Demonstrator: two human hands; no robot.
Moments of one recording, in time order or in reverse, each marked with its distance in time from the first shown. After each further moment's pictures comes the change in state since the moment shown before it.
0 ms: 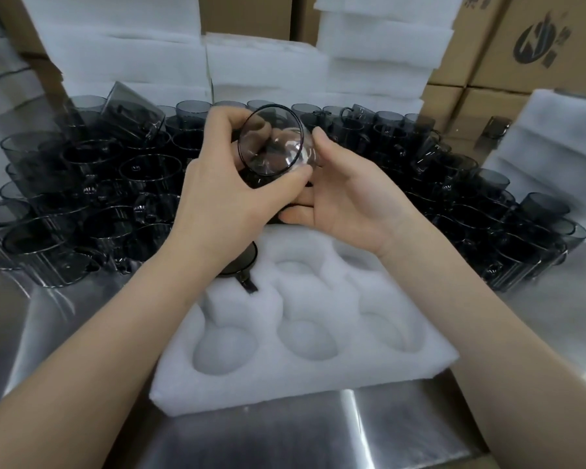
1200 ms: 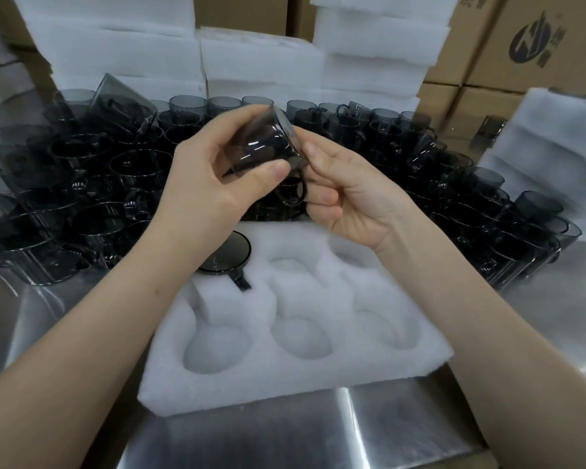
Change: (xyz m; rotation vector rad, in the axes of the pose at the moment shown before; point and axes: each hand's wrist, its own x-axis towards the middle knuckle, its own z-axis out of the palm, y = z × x) left_hand 0.004 -0.002 -0.007 -0.204 -0.149 0.075; right_hand -0.006 -0.001 -0.003 0.026 -0.027 -0.096
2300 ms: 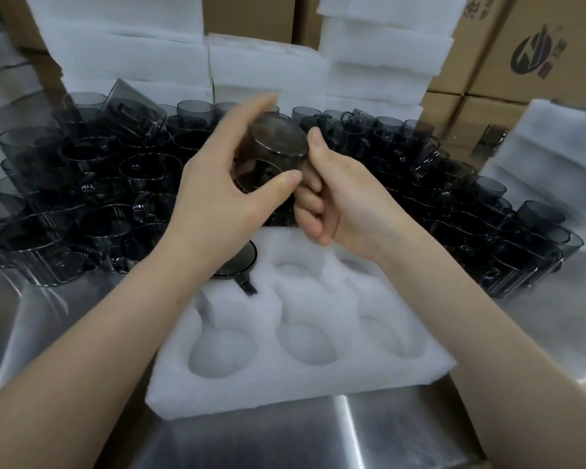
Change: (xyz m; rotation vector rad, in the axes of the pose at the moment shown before) left_hand -0.001 -0.005 0.001 0.156 0.045 0.059; right_hand 0.004 0.005 0.014 -0.291 0.214 0.020
